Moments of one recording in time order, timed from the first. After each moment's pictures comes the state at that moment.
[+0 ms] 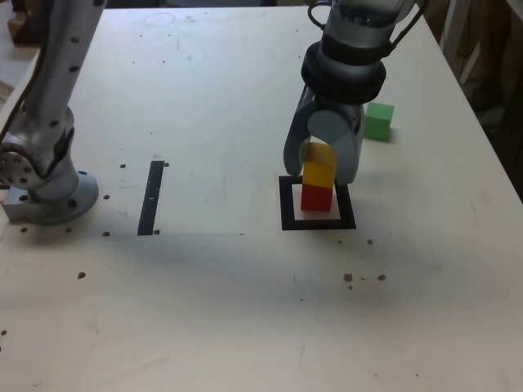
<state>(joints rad) -0.07 2.12 -1.76 1.40 0.08 0.16</state>
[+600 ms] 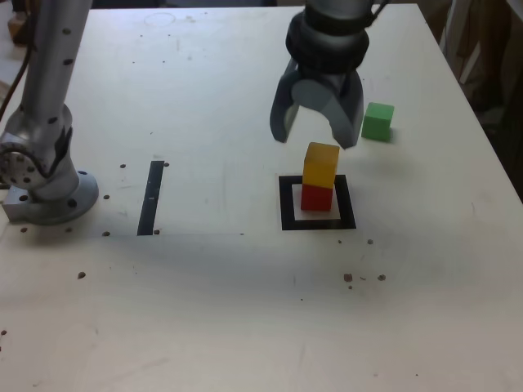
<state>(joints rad) 0.01 2.05 -1.73 1.42 0.18 0.28</state>
